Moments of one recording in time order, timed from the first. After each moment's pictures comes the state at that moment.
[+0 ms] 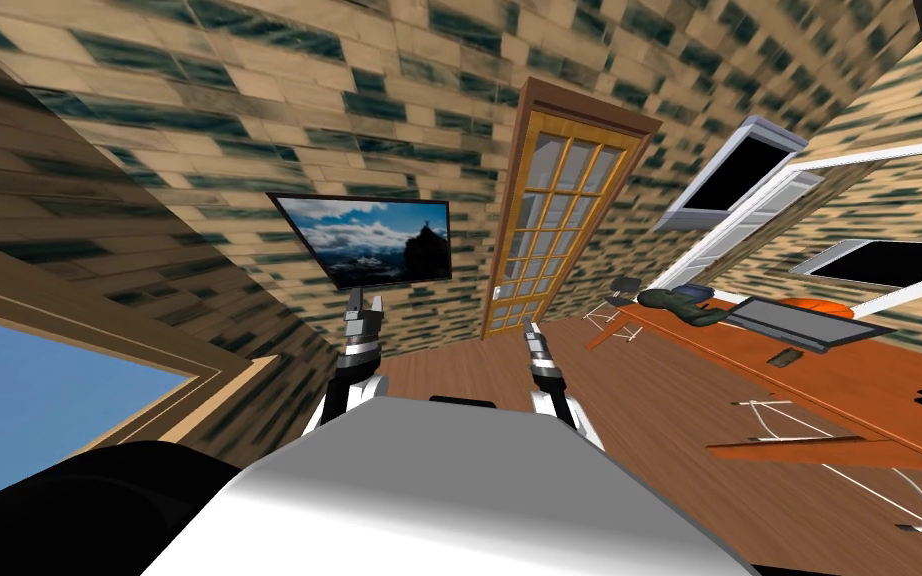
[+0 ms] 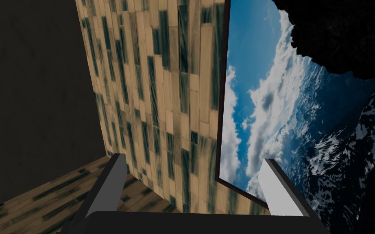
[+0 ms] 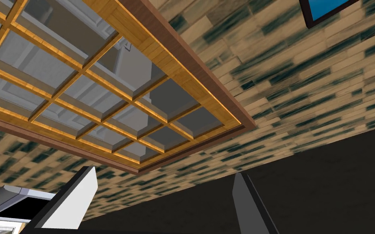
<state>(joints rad) 0.34 -0.10 -0.07 -1.71 0.18 -0.64 0.44</state>
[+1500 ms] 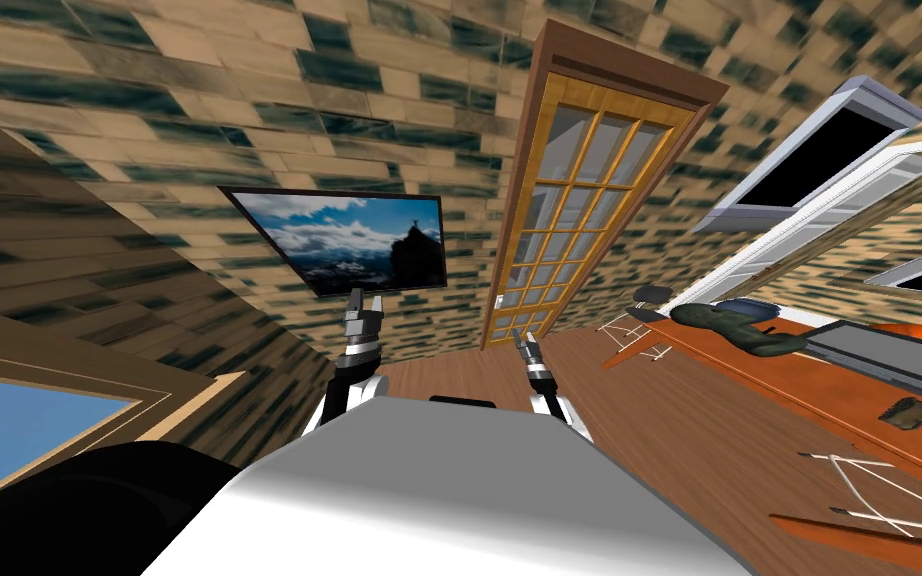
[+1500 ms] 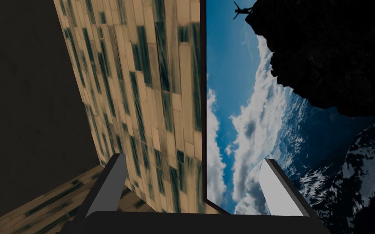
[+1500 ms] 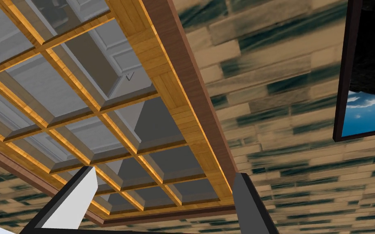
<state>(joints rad) 0.19 -0.14 -0.12 -1.29 0.28 -0.77 0.70</state>
